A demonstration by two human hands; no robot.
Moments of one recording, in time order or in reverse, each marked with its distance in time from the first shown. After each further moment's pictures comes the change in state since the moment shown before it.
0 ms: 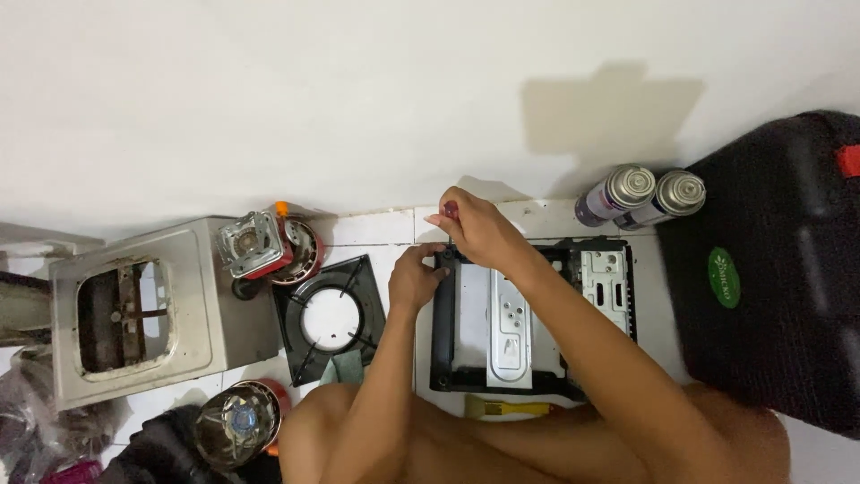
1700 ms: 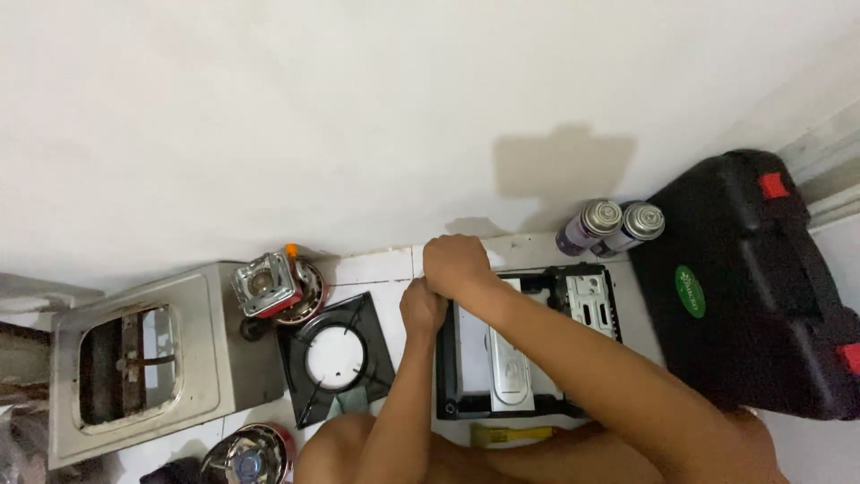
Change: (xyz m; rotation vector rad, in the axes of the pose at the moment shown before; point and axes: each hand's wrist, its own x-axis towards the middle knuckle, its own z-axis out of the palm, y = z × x) left_hand 0.034 -0.027 0.036 0.187 0.210 0.177; right_hand 0.026 -0.076 0.008 -0.592 -0.232 0.208
